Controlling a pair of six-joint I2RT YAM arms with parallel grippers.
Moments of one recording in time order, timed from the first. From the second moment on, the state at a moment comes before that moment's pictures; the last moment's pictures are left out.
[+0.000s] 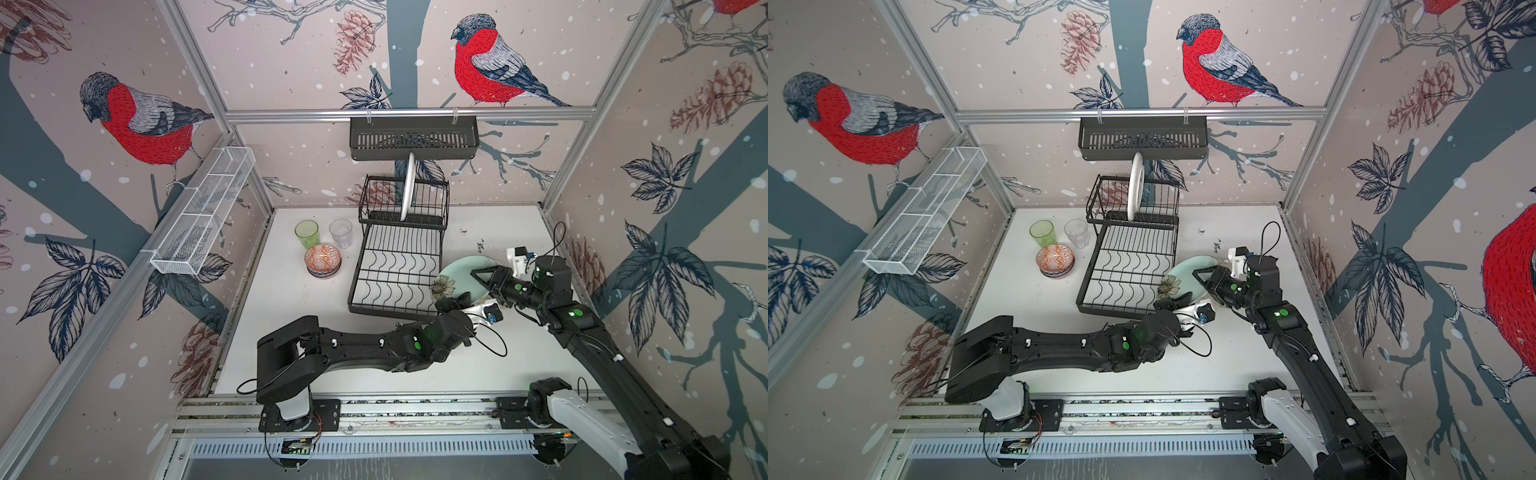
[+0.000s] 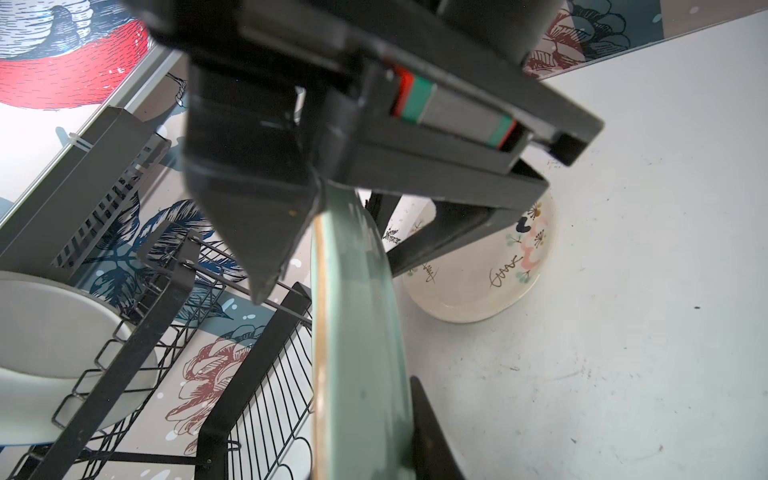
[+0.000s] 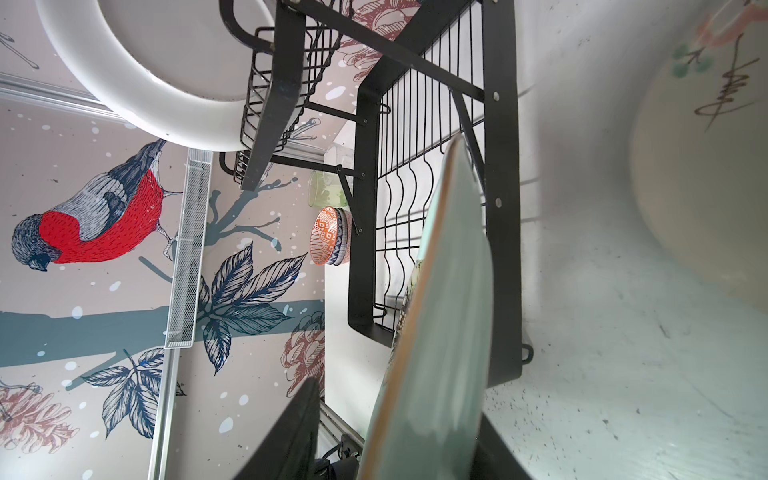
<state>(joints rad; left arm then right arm) -1.31 1.69 1.03 0.36 -0.63 0.55 0.23 0.89 0.69 -0.29 -0.61 0.95</state>
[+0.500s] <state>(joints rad) -1.31 1.76 1.04 0.45 -0.66 0.64 0.22 0.86 0.65 -0.26 -0.54 1.04</state>
